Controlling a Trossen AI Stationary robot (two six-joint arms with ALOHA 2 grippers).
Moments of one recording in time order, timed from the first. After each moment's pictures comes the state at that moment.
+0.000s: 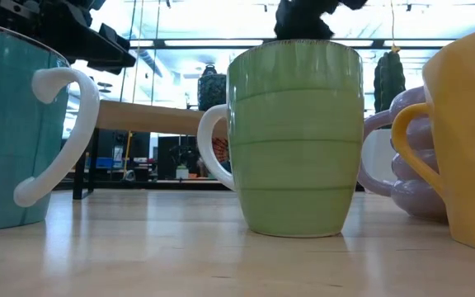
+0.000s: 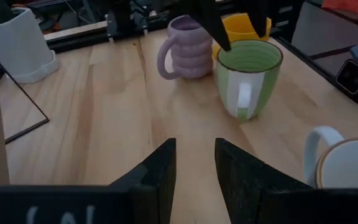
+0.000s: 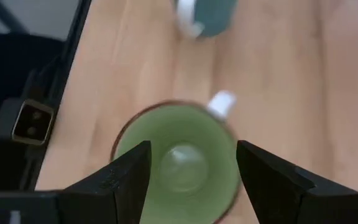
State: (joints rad) left arm -0.22 0.84 0.42 0.04 -0.08 0.12; right arm 0.43 1.79 1.36 -0.49 0.08 0.29
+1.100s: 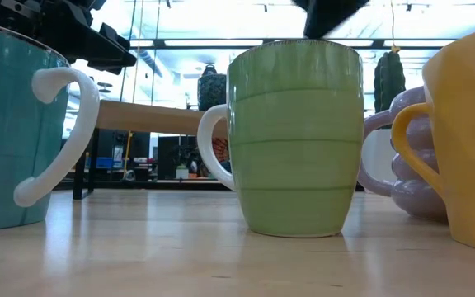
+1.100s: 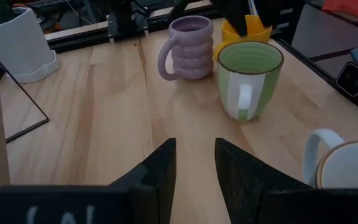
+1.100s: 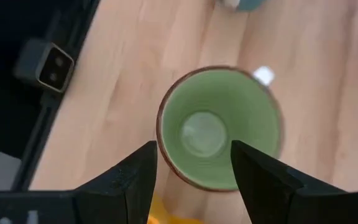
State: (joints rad) left arm -0.22 0.84 0.42 0.05 -0.08 0.11; right arm 0.52 1.83 1.48 -0.70 0.13 0.21
